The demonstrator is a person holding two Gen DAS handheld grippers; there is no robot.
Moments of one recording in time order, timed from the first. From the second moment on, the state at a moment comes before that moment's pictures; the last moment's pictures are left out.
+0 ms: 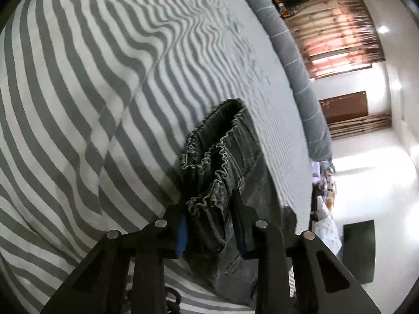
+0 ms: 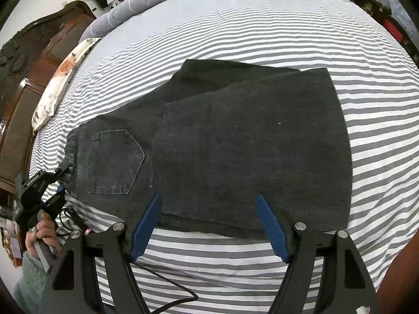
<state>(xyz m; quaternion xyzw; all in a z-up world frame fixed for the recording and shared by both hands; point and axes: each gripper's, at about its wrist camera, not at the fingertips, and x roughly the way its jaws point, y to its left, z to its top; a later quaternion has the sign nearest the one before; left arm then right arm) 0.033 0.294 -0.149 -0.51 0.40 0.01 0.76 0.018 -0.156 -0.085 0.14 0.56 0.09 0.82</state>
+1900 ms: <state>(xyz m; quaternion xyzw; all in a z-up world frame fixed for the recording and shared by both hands) 0.087 -0.183 -0.063 -0.09 0.55 -0.25 0.80 -0.047 -0.404 -0.123 0.36 0.48 -0.01 0.80</state>
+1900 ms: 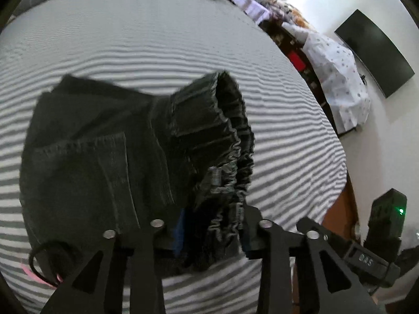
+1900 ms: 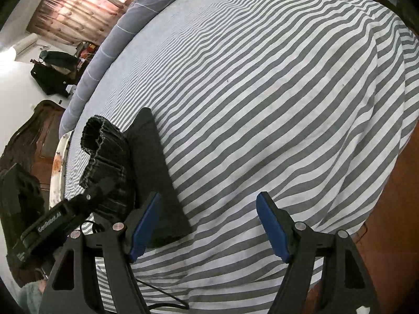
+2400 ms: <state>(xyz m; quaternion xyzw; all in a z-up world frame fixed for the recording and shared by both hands) 0.063 -0.045 -0.058 -0.08 0.53 -0.17 0.83 -0.008 -0.355 -0.089 0.28 0.47 0.05 0.83</state>
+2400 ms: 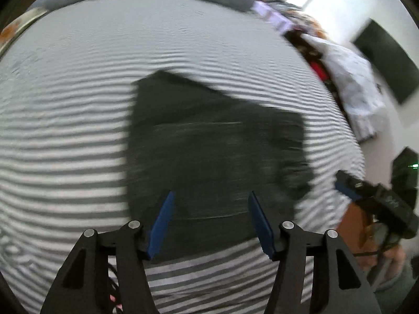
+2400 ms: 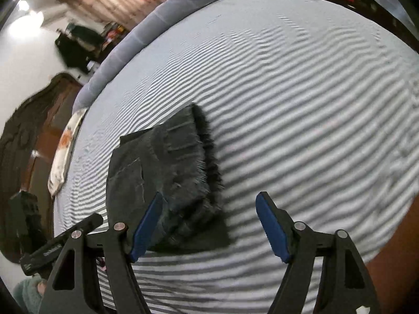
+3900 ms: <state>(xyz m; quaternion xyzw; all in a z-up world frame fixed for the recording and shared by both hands) 0.057 -0.046 -0.110 0.04 0.53 -0.10 0.84 0.006 -0.323 -0.126 0.20 0.54 0.00 0.82</state>
